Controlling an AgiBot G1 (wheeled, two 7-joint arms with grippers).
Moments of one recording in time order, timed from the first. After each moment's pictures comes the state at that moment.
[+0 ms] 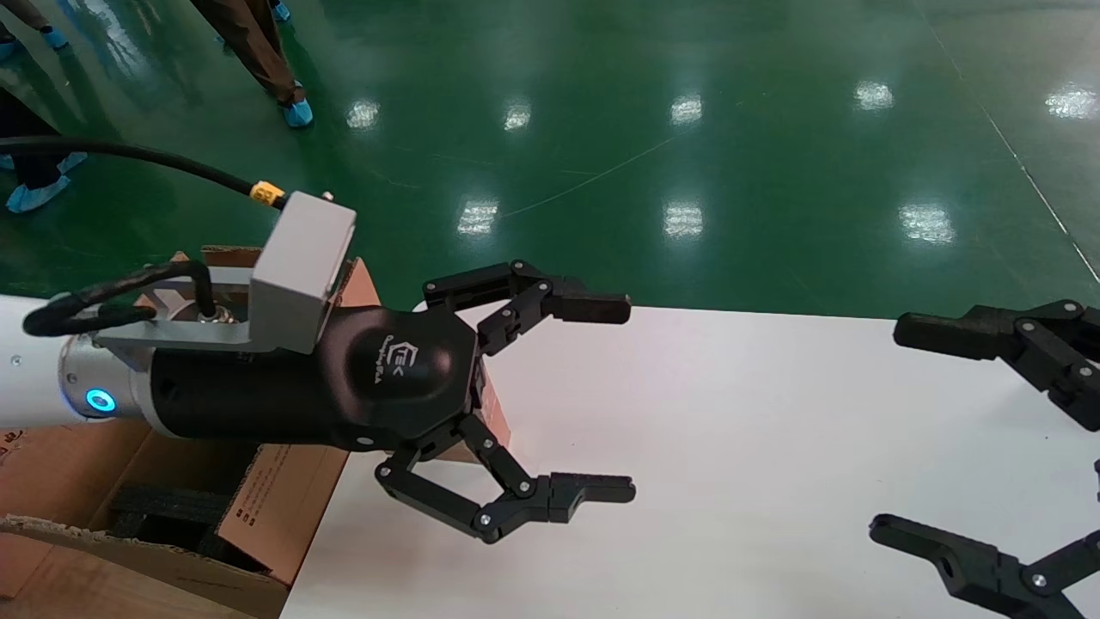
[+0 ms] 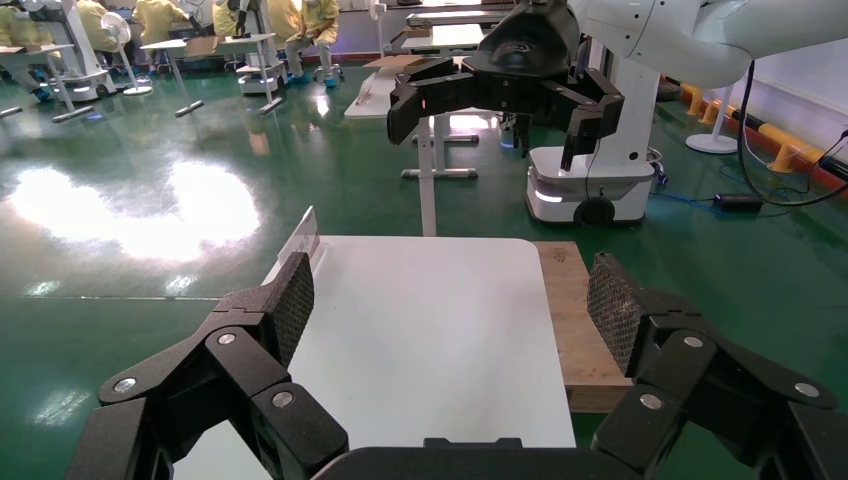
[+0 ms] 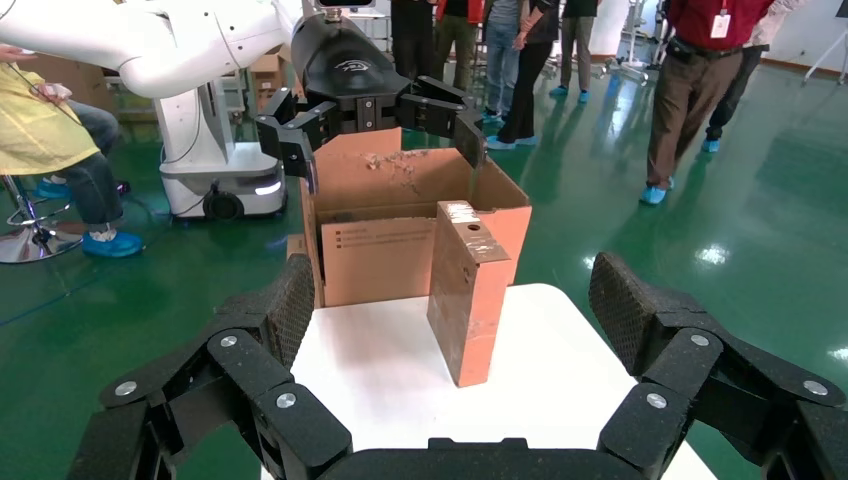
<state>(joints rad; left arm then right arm) -1.07 0.61 0.28 -1.28 0.73 1.50 -0.19 1.08 -0.61 -0.29 1.28 -0.73 -1.49 0.18</state>
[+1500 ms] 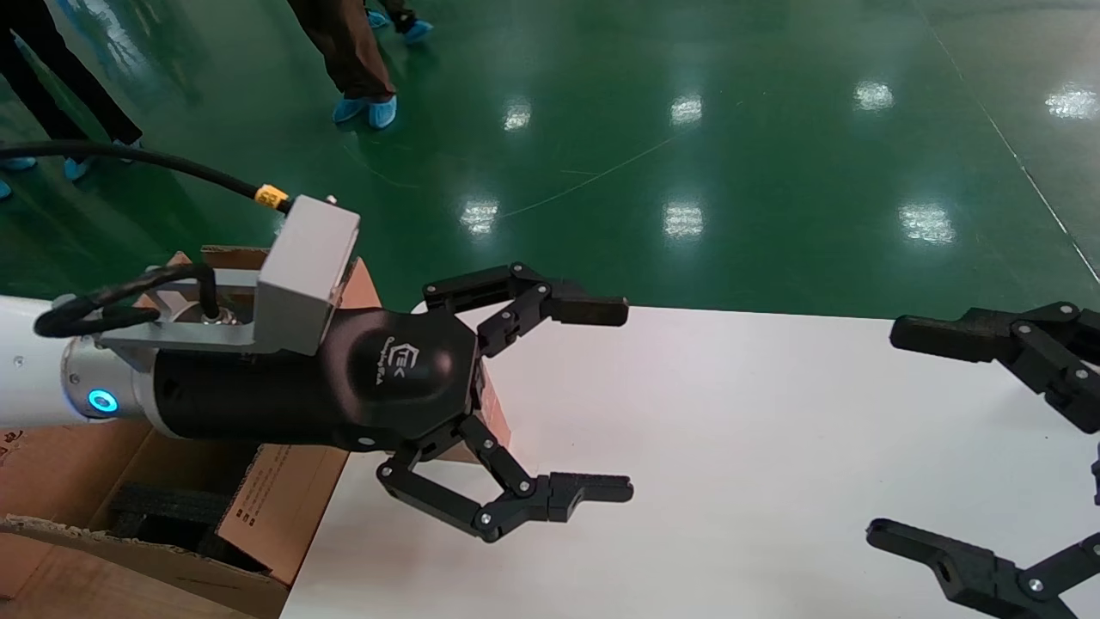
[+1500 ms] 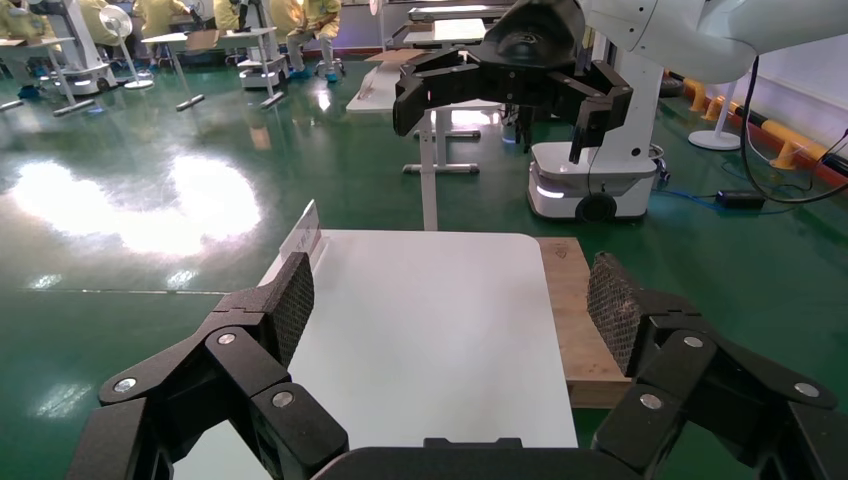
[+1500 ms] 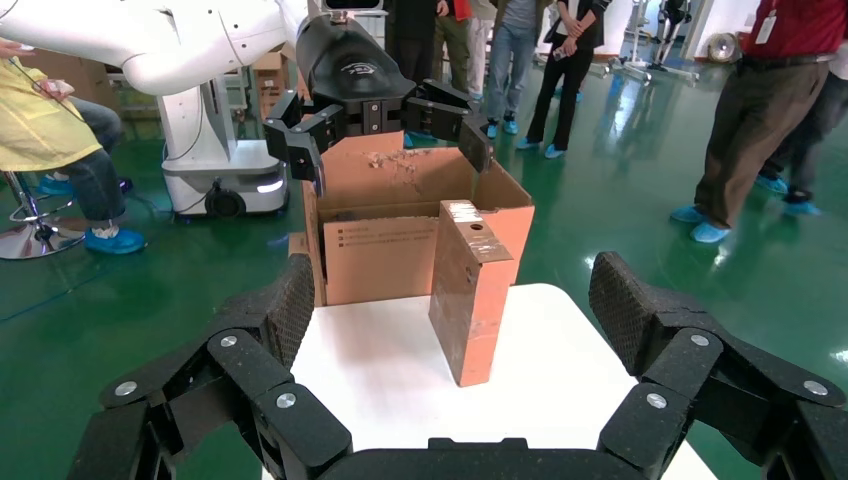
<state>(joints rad) -1.07 0.61 0.29 -1.28 0.74 1.49 -0.18 1.07 -0.61 -0.28 1.28 -0.73 -1.50 0.19</state>
